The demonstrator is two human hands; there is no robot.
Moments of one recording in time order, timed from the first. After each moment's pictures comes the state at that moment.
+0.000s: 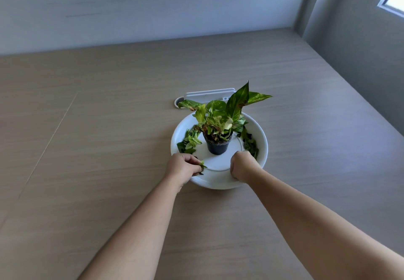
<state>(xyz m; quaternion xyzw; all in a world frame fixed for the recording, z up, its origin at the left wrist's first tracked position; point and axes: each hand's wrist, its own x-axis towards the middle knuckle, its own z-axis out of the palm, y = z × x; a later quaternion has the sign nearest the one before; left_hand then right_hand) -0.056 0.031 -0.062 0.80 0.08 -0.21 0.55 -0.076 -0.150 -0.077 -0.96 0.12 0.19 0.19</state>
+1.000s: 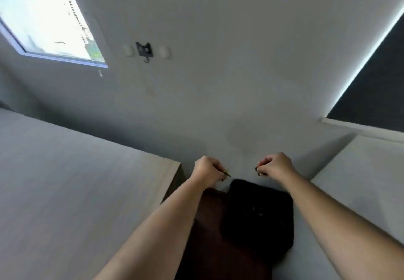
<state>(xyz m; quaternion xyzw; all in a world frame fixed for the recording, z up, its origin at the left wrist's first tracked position) -0.483 -0.531 -0.051 0.72 -0.52 -0.42 0.20 -0.682 -0.557 -0.039 -0.51 0.73 -0.21 0.40</state>
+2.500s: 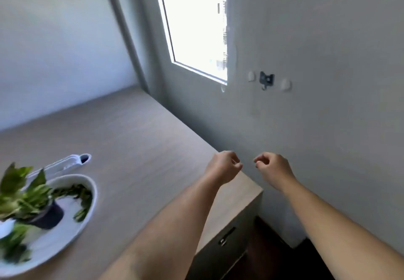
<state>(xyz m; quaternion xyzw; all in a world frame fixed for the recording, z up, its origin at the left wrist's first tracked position) -0.329 -0.467 0.040 0.84 -0.43 -0.20 0.26 -0.452 -0.555 0.031 -0.79 0.47 -0.16 0.36</state>
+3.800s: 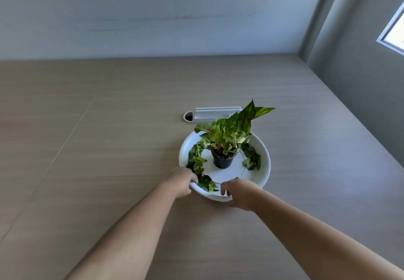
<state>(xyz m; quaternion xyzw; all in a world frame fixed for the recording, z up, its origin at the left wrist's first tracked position) -0.038 0.059 -0.062 0.94 -0.22 -0.24 0.08 -0.103 -0.137 -0.056 -0.96 -0.09 0.27 0.08</state>
